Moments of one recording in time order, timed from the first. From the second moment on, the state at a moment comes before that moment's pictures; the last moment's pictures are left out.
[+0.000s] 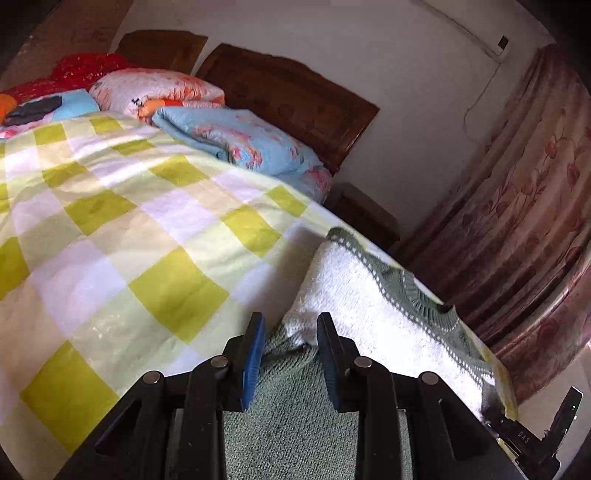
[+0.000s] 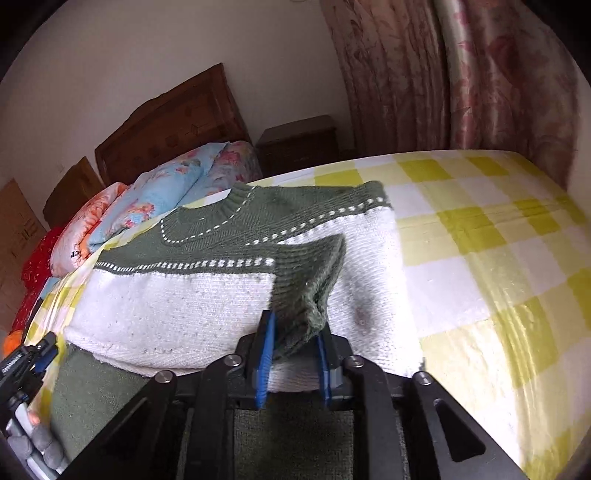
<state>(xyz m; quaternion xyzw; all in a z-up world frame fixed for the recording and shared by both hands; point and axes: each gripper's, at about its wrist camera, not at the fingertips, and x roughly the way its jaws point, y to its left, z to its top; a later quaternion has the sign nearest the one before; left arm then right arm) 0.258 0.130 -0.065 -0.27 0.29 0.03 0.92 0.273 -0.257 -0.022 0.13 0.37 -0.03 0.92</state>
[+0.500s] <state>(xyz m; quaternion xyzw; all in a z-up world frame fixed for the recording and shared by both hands) 0.313 0.089 -0.046 -0.22 0.36 -0.08 0.90 0.302 -0.212 -0.033 -0.03 0.40 0.03 0.92</state>
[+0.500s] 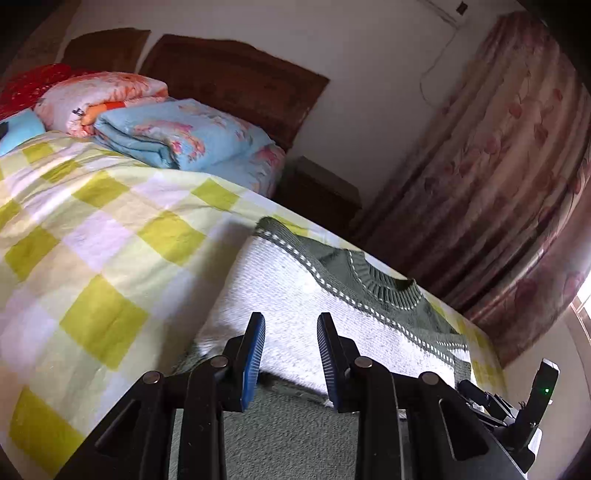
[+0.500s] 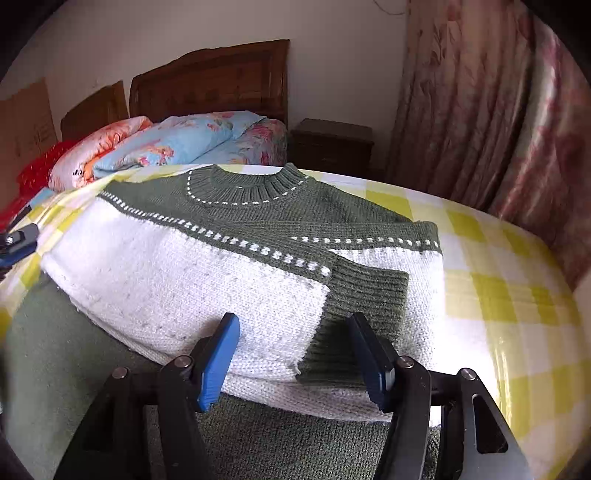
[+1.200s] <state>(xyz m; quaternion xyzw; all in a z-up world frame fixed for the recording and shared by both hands) 0.395 0.070 -0.066 -0.23 0.36 -0.10 0.90 0.301 -0.213 -0.033 -0.02 0.40 0.04 0.92</state>
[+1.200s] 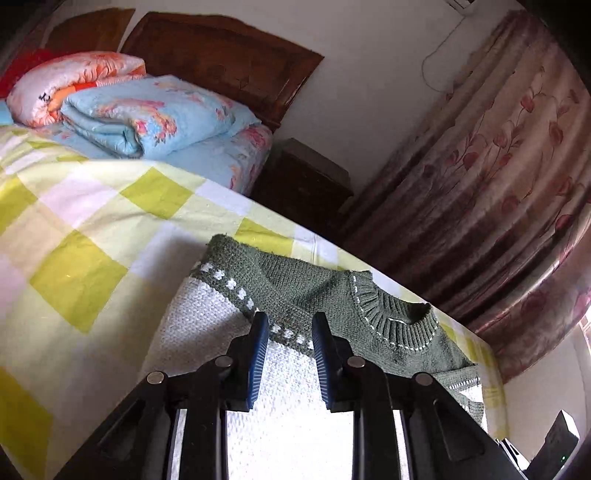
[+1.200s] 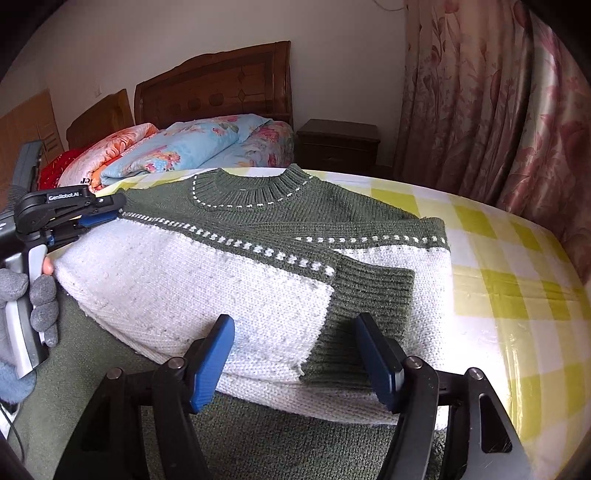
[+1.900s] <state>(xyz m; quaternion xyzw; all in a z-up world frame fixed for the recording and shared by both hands) 0.298 -0.008 -0.066 -0.02 0.39 -0.14 0.91 0.300 -0.213 -0.032 -0.01 0.40 0.05 0.92</state>
